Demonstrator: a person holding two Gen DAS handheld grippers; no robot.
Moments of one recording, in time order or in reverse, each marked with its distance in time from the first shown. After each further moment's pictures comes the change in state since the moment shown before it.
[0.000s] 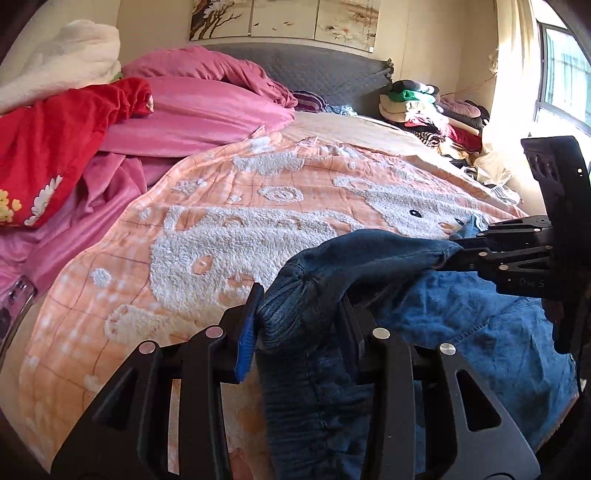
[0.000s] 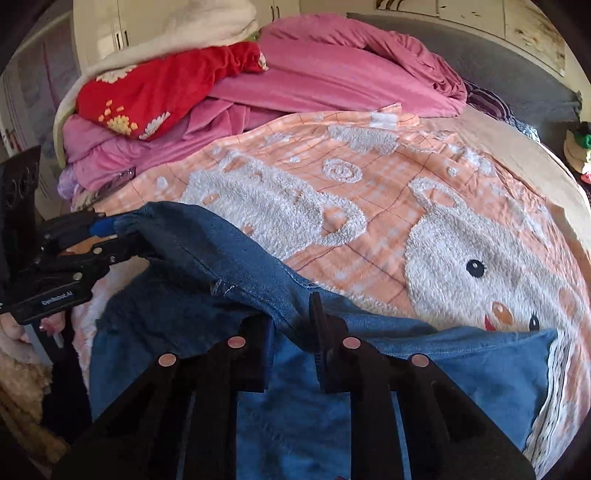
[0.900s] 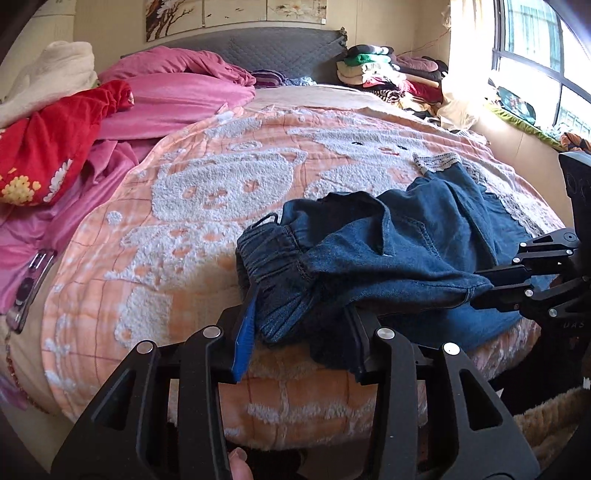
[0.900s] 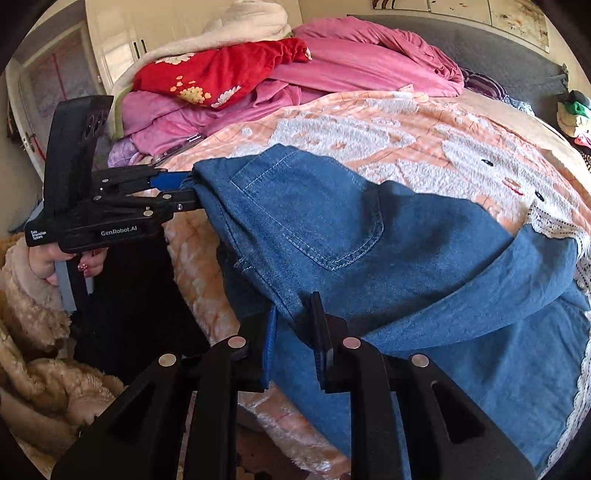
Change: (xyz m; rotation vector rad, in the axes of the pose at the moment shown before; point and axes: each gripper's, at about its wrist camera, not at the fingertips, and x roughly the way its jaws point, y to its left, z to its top) left arm -0.081 -0.024 -0.084 0.155 0.107 -0.055; right arm -0.076 0.123 -0.147 0.062 -0.006 0.063
